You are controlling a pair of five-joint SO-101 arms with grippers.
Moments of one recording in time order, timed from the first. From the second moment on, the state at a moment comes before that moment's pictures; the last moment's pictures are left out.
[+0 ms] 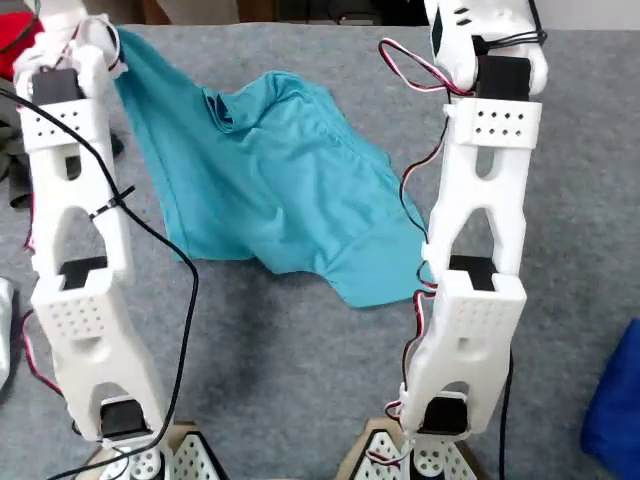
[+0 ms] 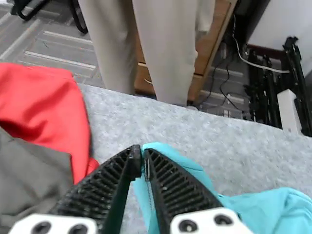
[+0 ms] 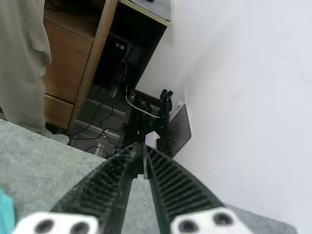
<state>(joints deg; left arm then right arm) -14.3 34.4 -52.0 51.6 -5.0 0.4 32.9 -62.5 51.8 16.0</state>
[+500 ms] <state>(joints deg) -13.8 47.0 -68.5 81.1 -5.0 -13.9 51.4 -59.0 74.1 1.3</state>
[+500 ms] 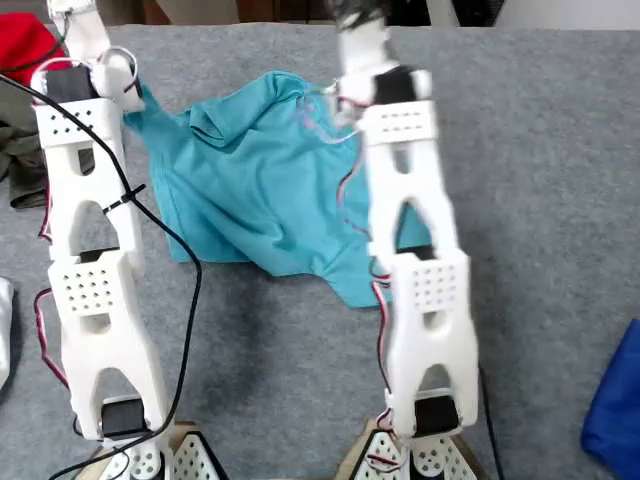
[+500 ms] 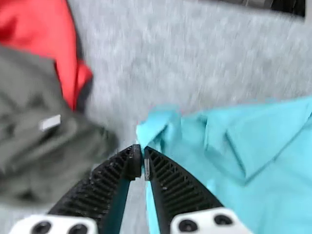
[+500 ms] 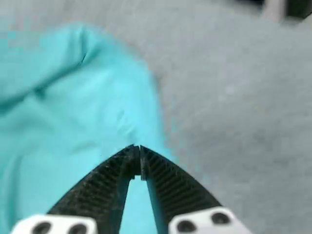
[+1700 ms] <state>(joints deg) -11.2 18.8 -31.4 100.2 -15.4 -6.5 41.6 -31.3 101.1 4.1</state>
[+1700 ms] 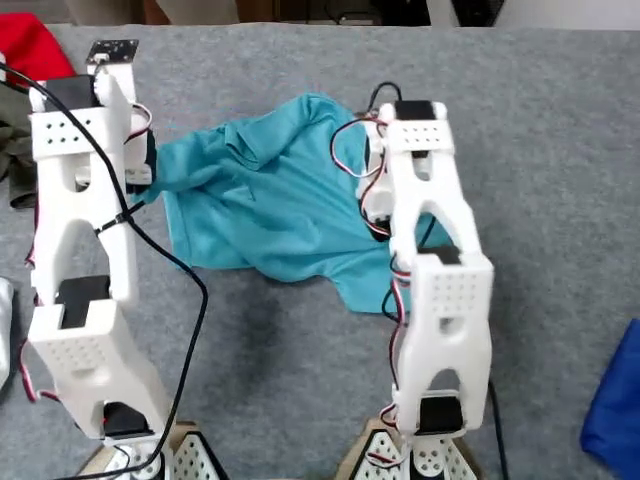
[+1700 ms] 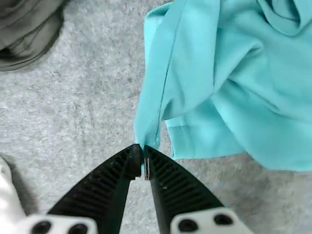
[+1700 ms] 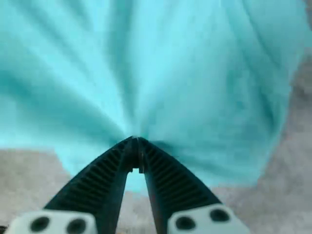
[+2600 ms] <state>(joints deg) -11.2 9.5 -14.2 100.2 -17.1 -16.9 30.5 -34.8 83.5 8.3</state>
